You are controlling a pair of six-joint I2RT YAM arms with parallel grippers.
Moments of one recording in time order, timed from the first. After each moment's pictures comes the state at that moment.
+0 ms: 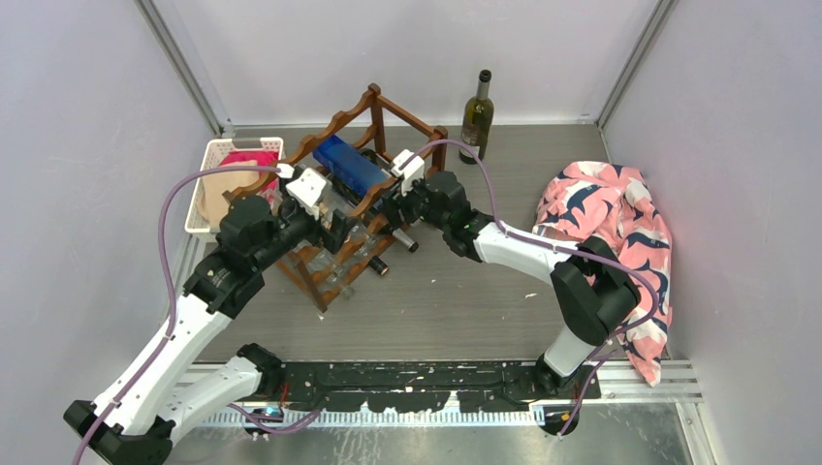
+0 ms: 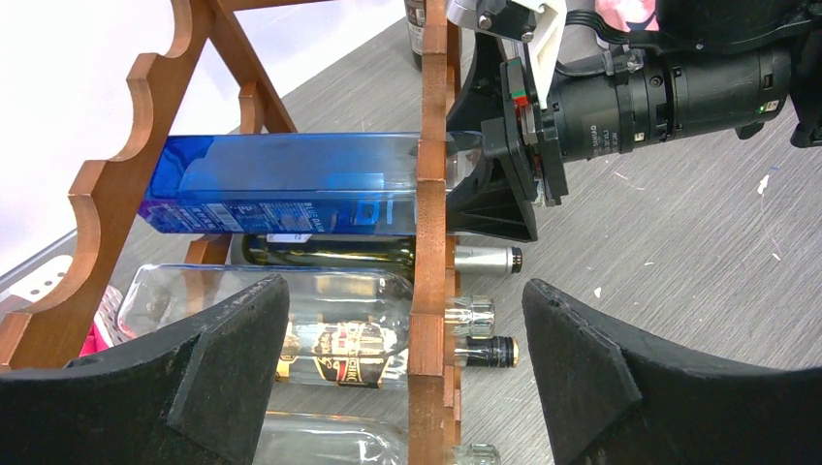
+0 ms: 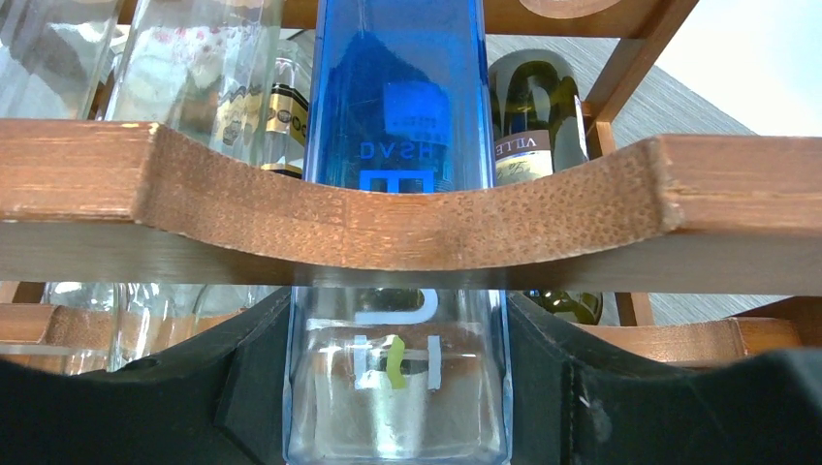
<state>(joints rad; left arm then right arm) -0.54 0.83 0.95 -0.28 0.12 0.16 0.71 1.64 1.04 0.37 -0.10 -0.07</state>
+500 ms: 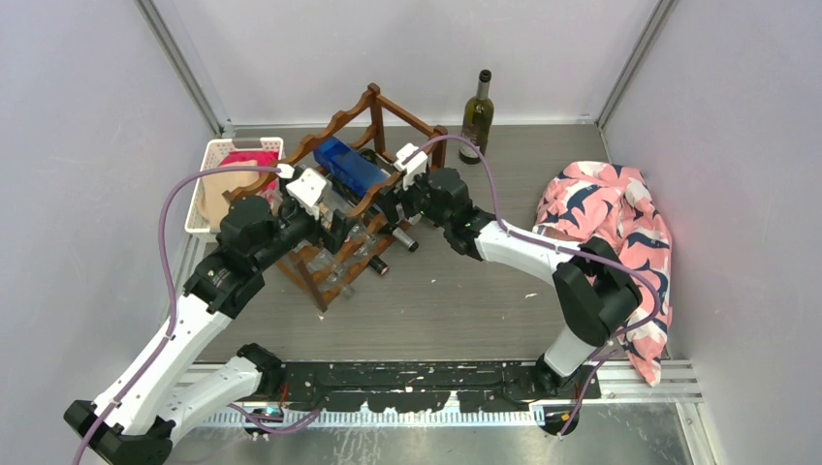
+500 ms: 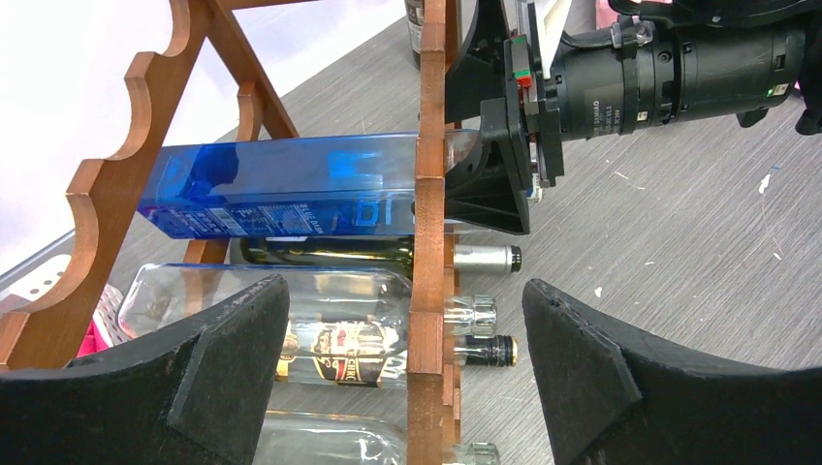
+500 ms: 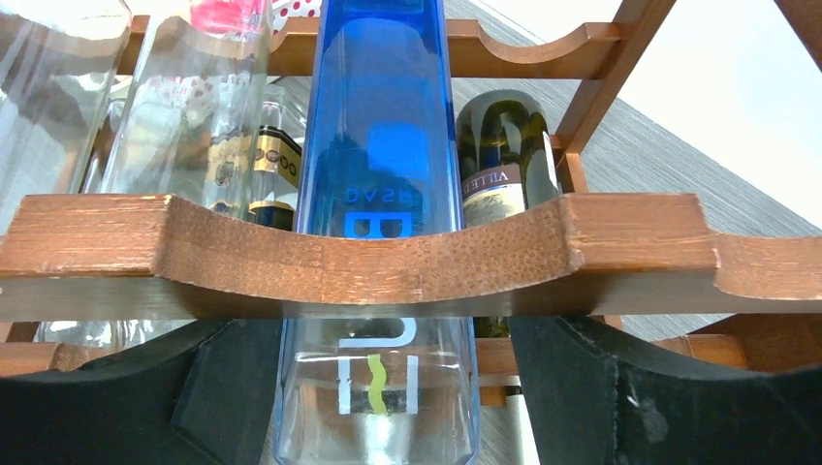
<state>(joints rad) -0.54 0.83 0.95 -0.28 0.12 0.16 0.71 1.63 1.05 0.41 -0.08 -0.07</state>
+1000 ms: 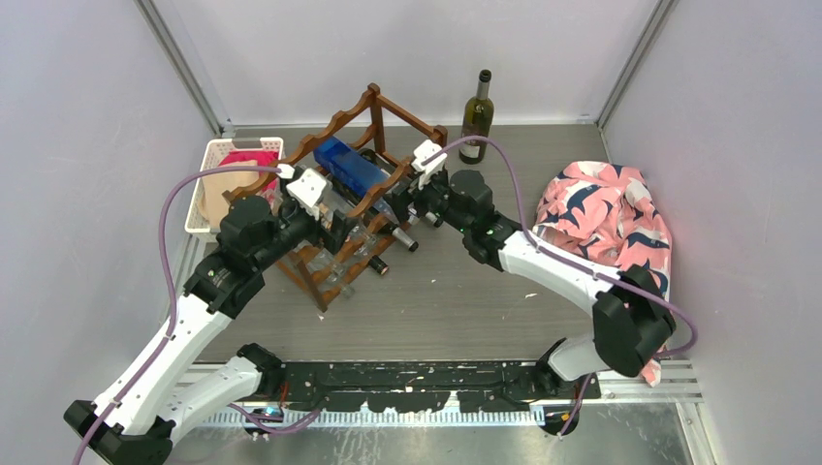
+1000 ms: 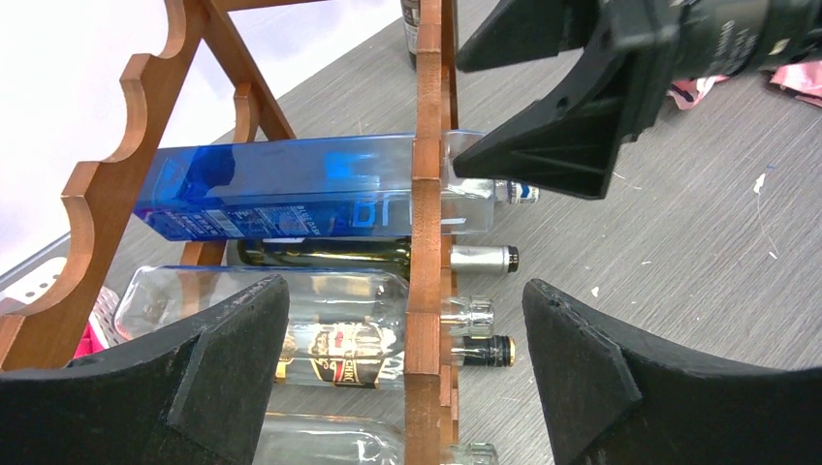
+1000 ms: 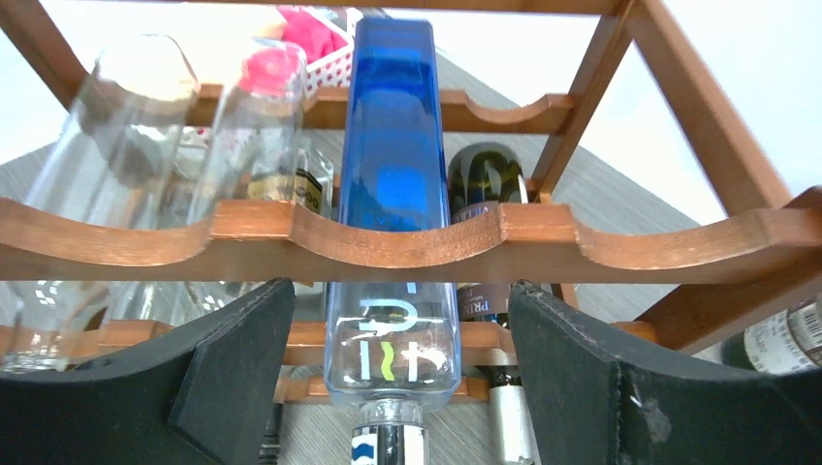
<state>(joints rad) -0.54 0.83 0.95 -0.28 0.12 0.16 0.71 1.46 0.99 0.37 -0.09 -0.07</state>
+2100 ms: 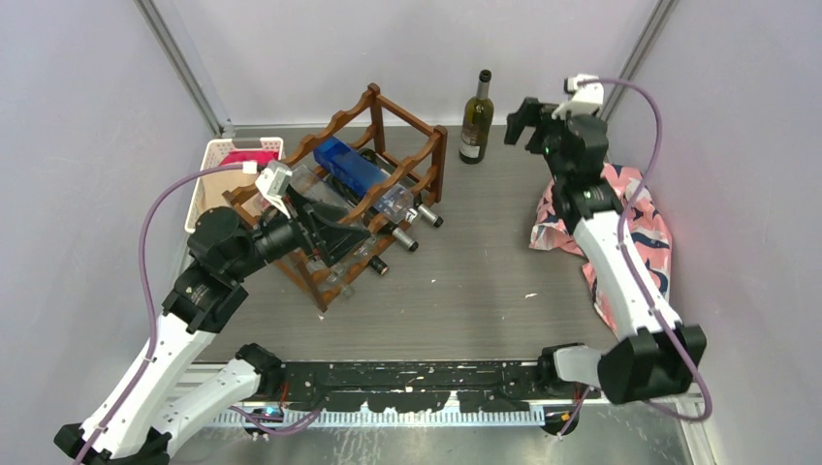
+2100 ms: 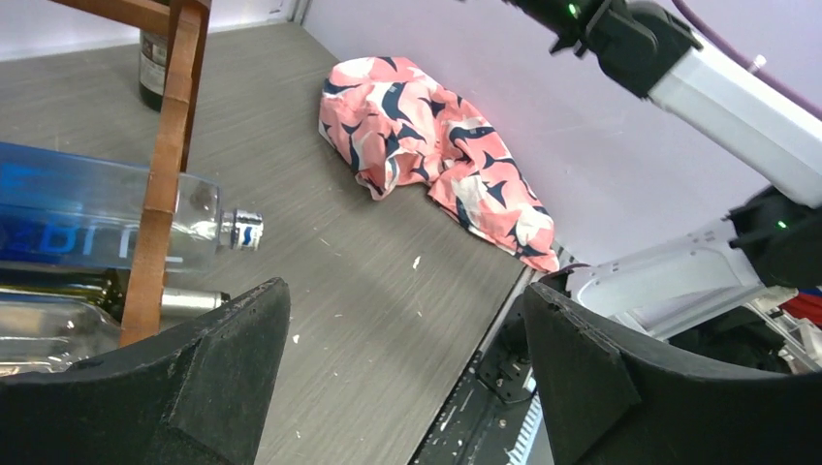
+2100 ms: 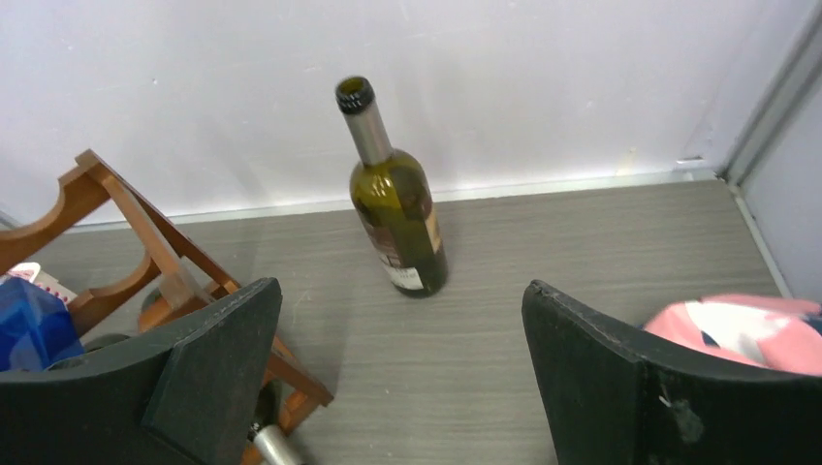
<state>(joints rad) -0.54 0.73 0.98 -0.22 0.43 -0.46 0.15 1.20 1.15 0.01 0.09 0.20</state>
